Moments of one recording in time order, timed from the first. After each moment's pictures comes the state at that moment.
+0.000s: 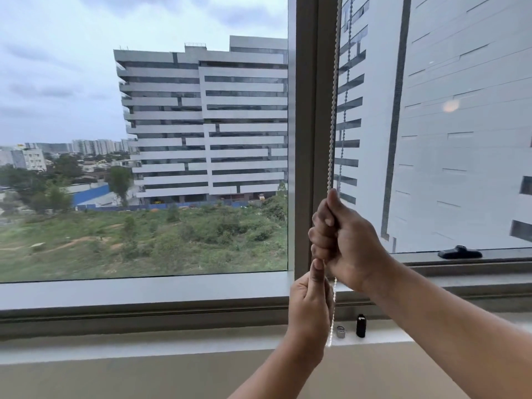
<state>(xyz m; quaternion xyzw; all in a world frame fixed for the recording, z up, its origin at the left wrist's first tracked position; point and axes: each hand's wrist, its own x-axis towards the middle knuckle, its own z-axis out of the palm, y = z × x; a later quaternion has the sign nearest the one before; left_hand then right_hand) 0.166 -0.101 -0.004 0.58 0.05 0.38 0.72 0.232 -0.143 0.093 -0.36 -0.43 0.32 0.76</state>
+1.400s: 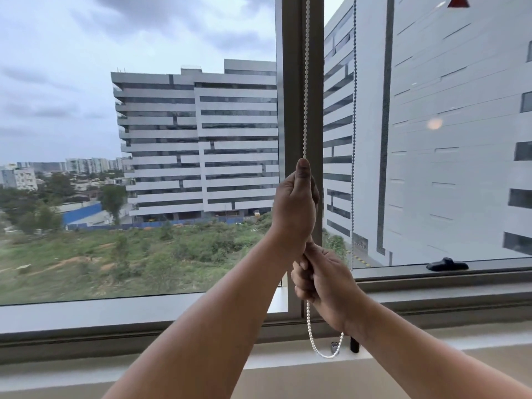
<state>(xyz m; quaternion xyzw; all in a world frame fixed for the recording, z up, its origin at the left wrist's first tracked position) 0.167 -0.093 0.159 0.65 -0.03 0.47 0.60 0.206 -0.148 0.064 -0.43 -0.41 0.28 0.75</state>
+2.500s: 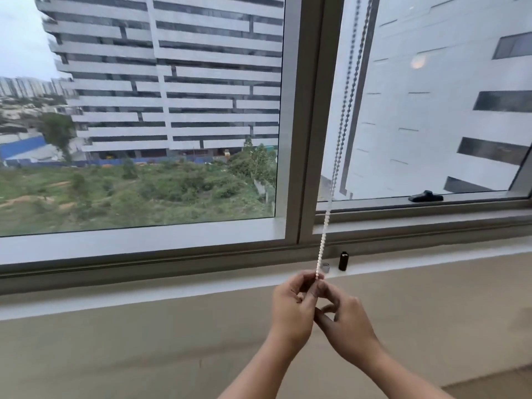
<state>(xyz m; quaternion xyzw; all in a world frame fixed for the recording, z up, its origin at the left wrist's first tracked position) 0.110 -0.076 -0.113 0.66 0.11 0.33 0.67 0.177 -0.175 -0.126 -0.76 -0.40 0.01 0.51</state>
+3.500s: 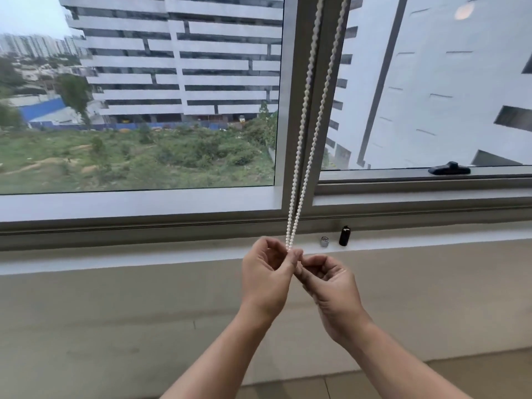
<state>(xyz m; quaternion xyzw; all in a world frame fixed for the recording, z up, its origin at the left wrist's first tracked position) 0.130 -0.066 -0.121 0.62 0.19 0.41 0.64 0.204 -0.157 -0.142 -0.48 -0.22 0.25 0.81</state>
